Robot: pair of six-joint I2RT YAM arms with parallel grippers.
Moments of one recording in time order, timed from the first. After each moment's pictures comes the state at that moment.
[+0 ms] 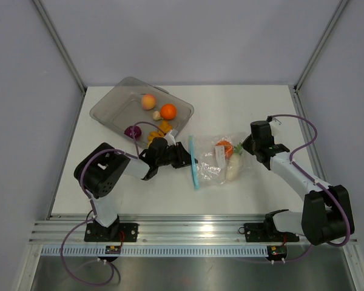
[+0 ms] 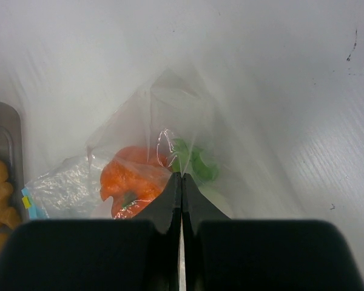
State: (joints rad) left arm -0.62 1.81 0.64 0.73 0.45 -0.97; right arm 0.26 1.28 0.76 -0.23 0.27 0.82
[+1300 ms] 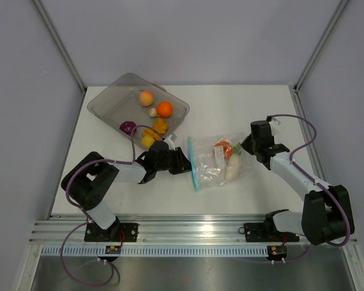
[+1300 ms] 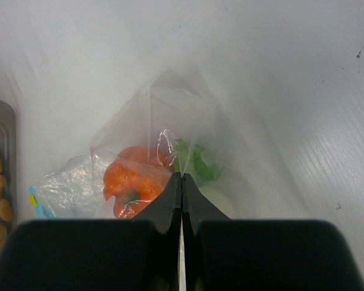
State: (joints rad) left arm -0.66 1.62 0.60 0.46 0.35 -0.93; right arm 0.26 1.28 0.76 -0.22 0.24 0.82
